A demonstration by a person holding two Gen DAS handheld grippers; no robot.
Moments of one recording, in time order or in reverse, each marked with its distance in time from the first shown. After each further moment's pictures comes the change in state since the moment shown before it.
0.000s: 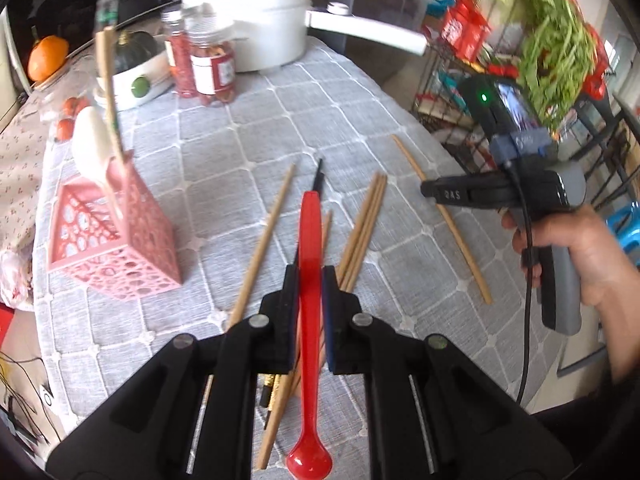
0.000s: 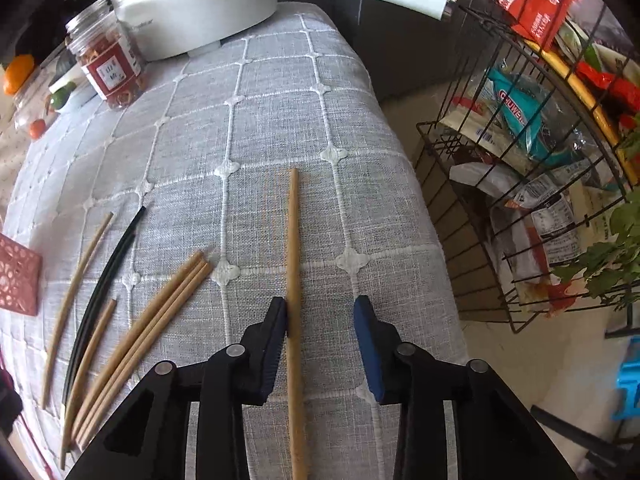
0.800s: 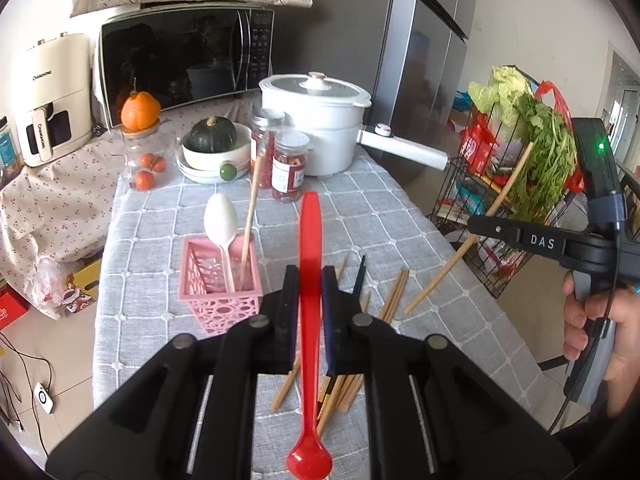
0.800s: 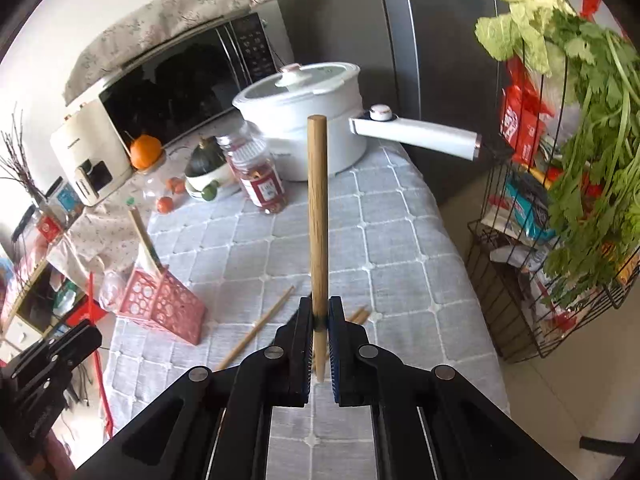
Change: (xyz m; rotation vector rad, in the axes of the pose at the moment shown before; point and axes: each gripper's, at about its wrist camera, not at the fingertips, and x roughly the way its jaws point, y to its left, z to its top) left arm -0.100 0.036 -0.006 -0.107 -0.352 0.077; right arm -0.165 0.038 -0.034 0.010 -0.380 0.279
